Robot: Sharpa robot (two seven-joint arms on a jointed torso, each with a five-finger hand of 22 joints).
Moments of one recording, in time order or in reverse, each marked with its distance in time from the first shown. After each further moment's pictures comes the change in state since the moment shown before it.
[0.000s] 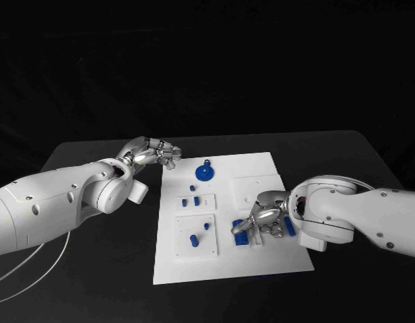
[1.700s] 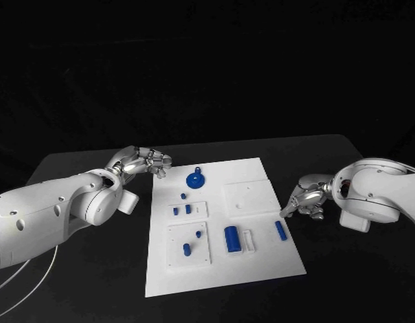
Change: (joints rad) left arm 0.000 0.001 -0.002 -0.004 0.000 0.000 0.000; left_hand 0.000 0.000 0.000 0.000 0.000 0.000 0.000 0.000 -0.001 -0.002 0.002 0.000 0.000 0.000 0.000 -0.004 0.006 -0.001 0.000 0.000 0.000 0.002; right arm 0.064 -0.213 0.009 -0.096 -0.019 0.089 0.047; right_hand 0.171 0.060 0.130 -0.083 0.004 -0.025 0.018 -0.031 -0.002 0.000 0.015 -0.004 -0.004 0.009 0.009 -0.020 -0.009 0.009 0.015 0.022 -0.014 0.000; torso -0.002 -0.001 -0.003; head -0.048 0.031
